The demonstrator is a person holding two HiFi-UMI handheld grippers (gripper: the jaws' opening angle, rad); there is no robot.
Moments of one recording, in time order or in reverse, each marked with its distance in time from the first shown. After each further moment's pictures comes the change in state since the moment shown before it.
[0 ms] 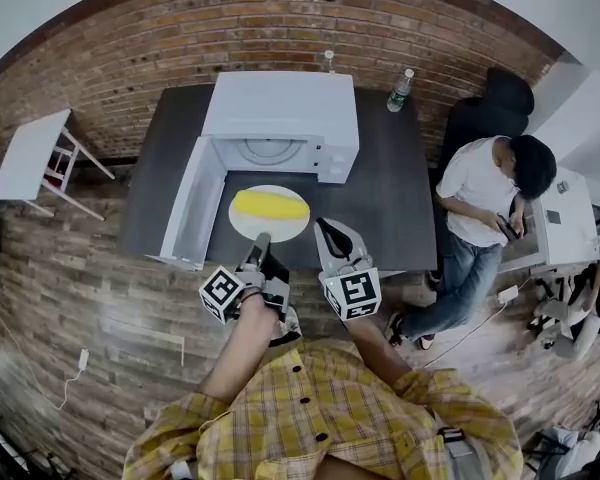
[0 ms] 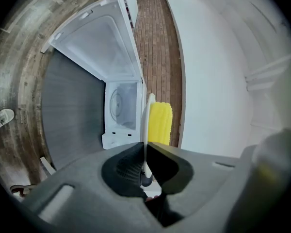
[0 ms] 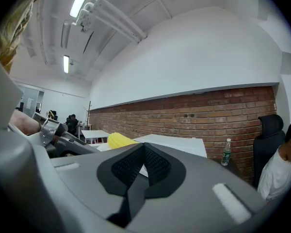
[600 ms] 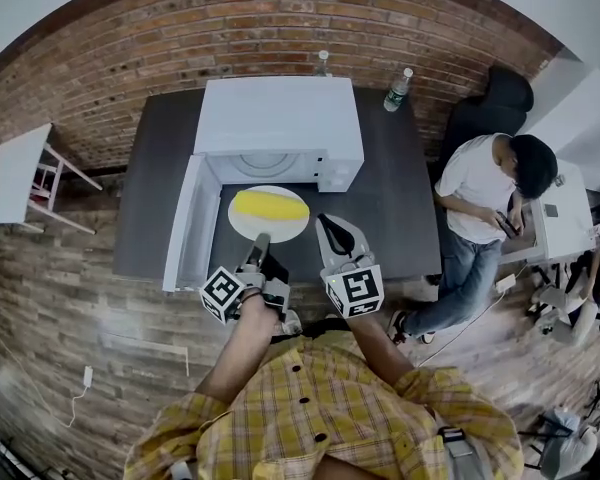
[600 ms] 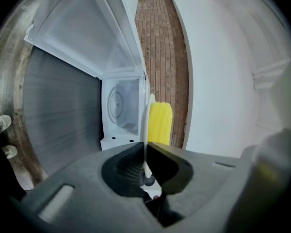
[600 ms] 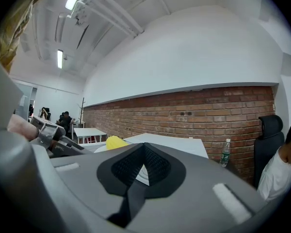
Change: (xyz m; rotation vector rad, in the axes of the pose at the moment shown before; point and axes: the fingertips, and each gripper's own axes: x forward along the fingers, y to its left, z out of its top) left arm 0.058 0.009 0.038 0.004 0.064 0.032; right arm 0.062 -0.027 0.001 -0.004 0.028 -0.064
